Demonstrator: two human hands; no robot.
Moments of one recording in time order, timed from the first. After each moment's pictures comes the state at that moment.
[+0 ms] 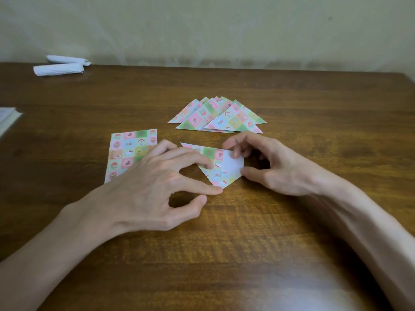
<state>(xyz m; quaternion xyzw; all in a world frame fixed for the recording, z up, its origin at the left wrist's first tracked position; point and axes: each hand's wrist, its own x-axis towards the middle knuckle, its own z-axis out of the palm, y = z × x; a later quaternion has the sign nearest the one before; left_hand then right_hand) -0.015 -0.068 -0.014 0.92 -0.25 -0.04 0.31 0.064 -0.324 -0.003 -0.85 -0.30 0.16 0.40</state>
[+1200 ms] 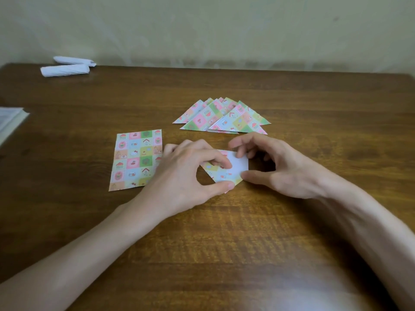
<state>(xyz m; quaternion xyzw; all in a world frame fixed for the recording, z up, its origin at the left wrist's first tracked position) 0.011 -0.098 -0.020 0.95 -0.13 0.05 0.29 0.064 -0.326 -0.010 -0.86 -0.28 0.15 0.40</state>
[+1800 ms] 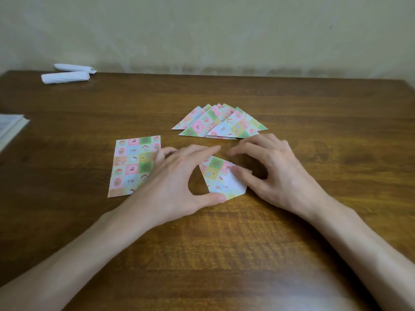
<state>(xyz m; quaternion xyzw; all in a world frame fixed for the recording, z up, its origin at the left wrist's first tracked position) 0.005 -0.091 -0.001 0.96 -0.11 -0.03 0.24 0.059 -0.323 -0.023 -0.92 -0.31 -0.08 0.23</state>
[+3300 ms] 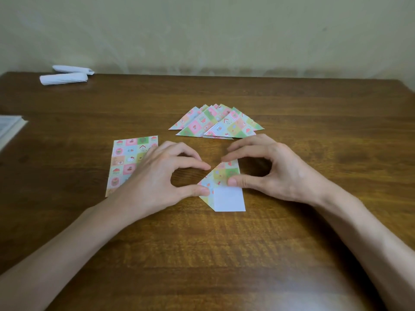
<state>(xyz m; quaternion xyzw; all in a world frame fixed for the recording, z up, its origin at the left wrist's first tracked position) 0.014 -0.065 -0.016 0.94 -0.16 0.02 0.29 0.067 -0.332 -0.011 -0.87 -0.35 0.03 0.34</state>
